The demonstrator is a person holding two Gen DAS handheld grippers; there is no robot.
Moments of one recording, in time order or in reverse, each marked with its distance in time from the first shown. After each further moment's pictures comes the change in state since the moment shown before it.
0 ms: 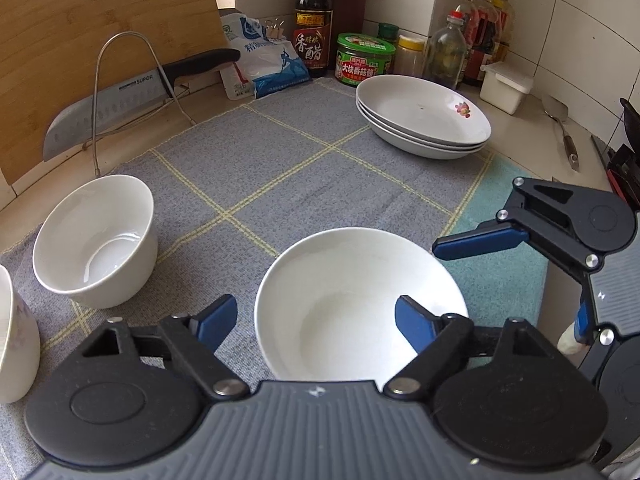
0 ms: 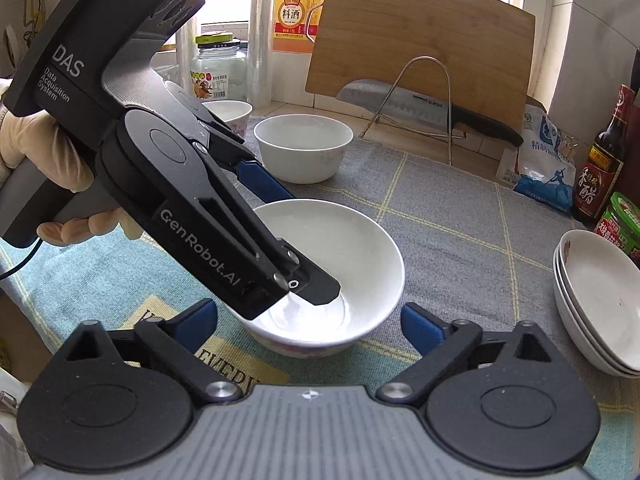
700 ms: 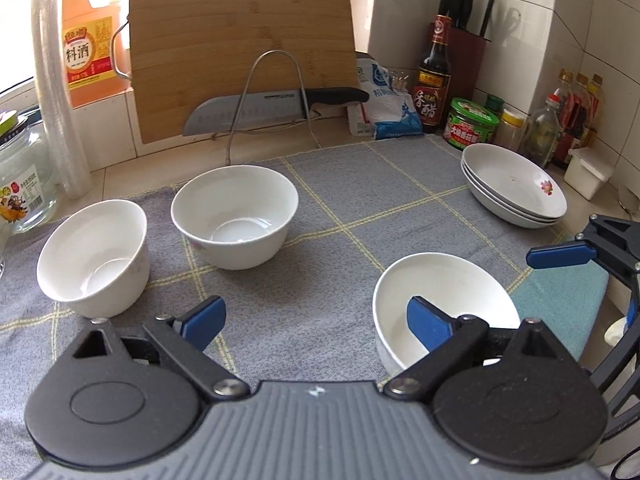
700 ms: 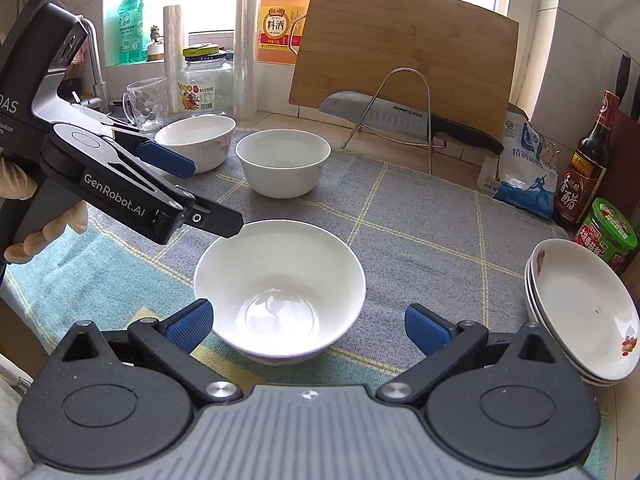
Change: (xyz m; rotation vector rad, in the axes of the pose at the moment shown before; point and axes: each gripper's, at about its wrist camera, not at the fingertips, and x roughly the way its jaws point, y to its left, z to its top) left arm -0.049 0.033 -0.032 -0.279 -0.137 0.240; right arm -0.012 -0.015 0.010 0.008 0.022 -0.016
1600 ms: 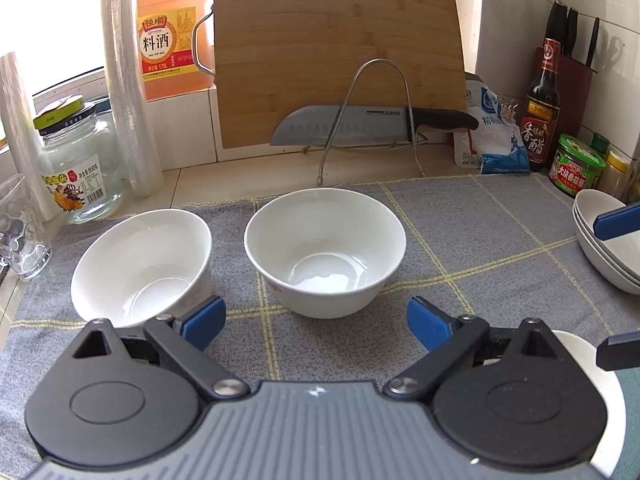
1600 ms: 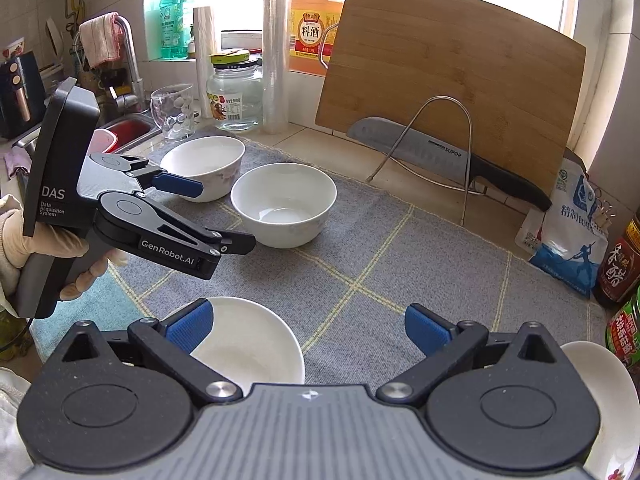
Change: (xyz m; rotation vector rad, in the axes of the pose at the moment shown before) left arm 0.049 0.016 0.017 -0.121 -0.064 0.251; right arm 0.046 -0.055 0.070 -0.126 0.037 0.197
